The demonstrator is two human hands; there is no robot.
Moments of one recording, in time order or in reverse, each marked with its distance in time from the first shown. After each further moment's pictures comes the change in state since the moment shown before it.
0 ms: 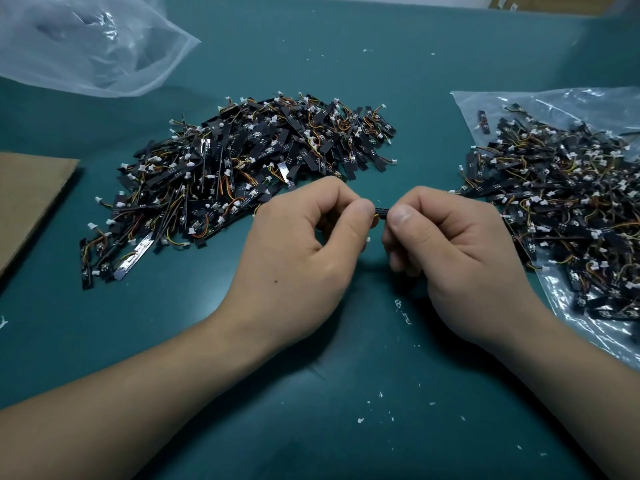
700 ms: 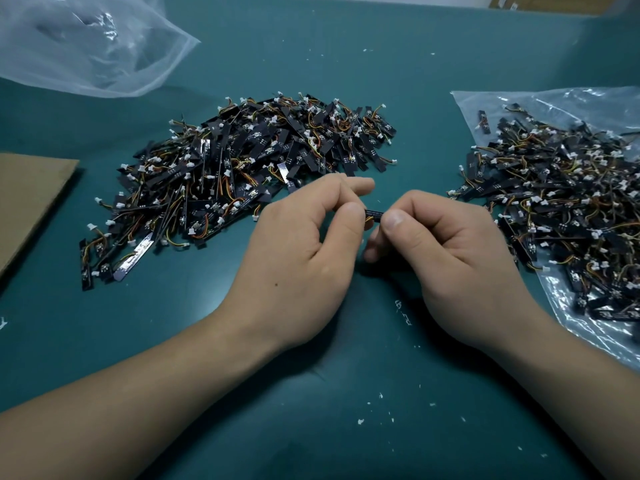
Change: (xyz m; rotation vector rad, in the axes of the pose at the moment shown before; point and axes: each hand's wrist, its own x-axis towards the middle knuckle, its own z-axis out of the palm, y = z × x) left_hand 0.000 -0.001 0.000 0.072 -0.017 0.004; right_hand 0.000 -0.001 0.002 -0.049 0.005 0.015
